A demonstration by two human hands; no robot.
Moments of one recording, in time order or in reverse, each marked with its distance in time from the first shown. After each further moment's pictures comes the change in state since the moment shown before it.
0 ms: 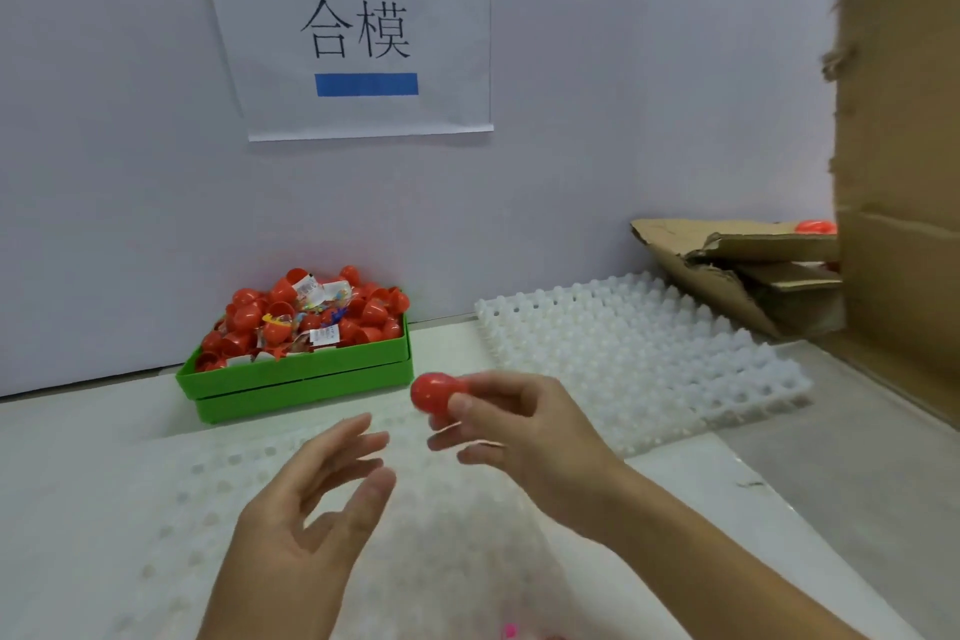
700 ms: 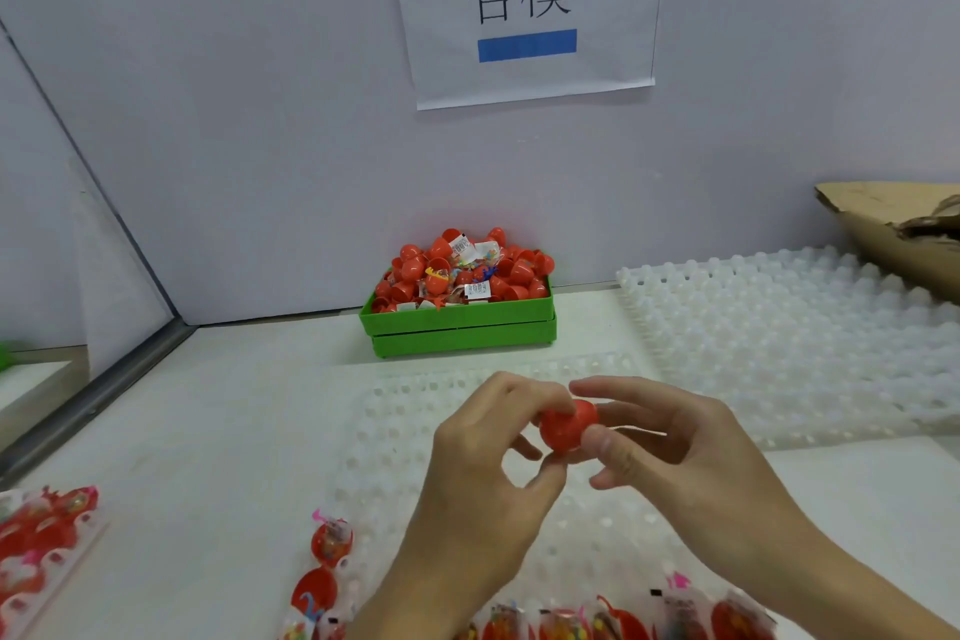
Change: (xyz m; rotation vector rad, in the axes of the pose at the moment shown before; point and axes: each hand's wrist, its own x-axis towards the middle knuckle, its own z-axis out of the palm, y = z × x) left_hand -0.006 0.021 -0.005 0.444 -0.066 0.441; right_hand -0.031 0.021 0.026 -0.168 -0.022 -0.160
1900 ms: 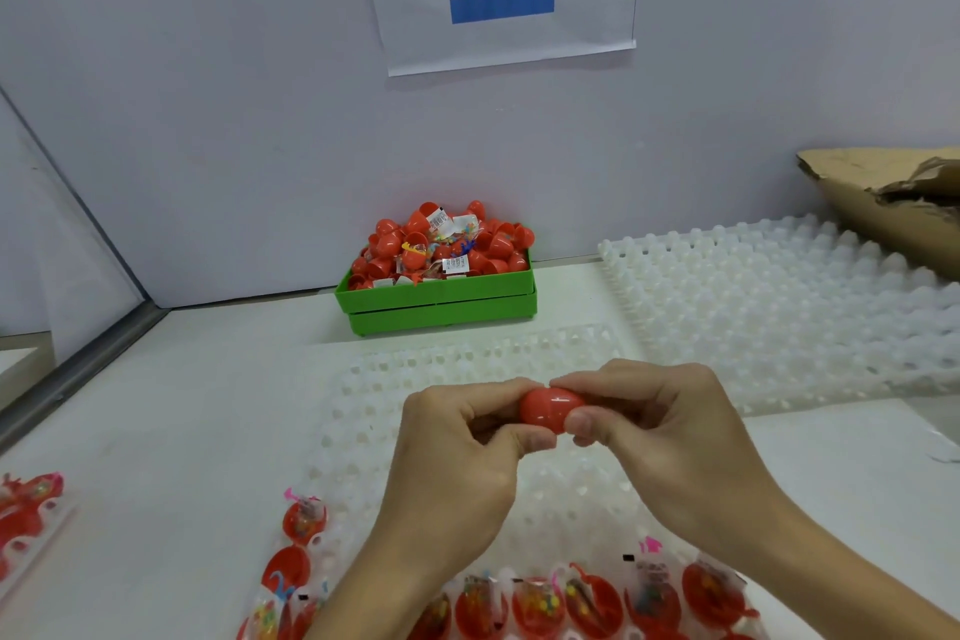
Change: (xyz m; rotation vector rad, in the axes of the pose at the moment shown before) left_hand 0.000 0.007 0.002 -0.217 -0.100 -0.413; right_hand 0.001 0.001 0.001 -0.237 0.078 -0.151
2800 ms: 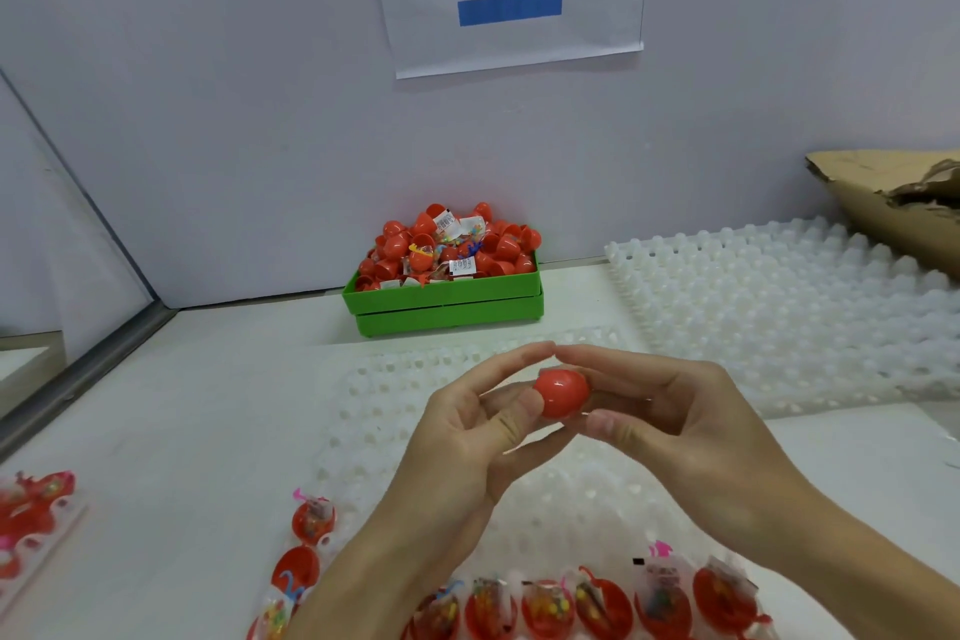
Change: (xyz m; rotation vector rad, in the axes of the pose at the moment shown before) left_hand 0.006 -0.002 -0.002 -0.822 -0.152 -0.276; right_hand -0.001 -0.009 -0.008 0.302 -0.180 0.078
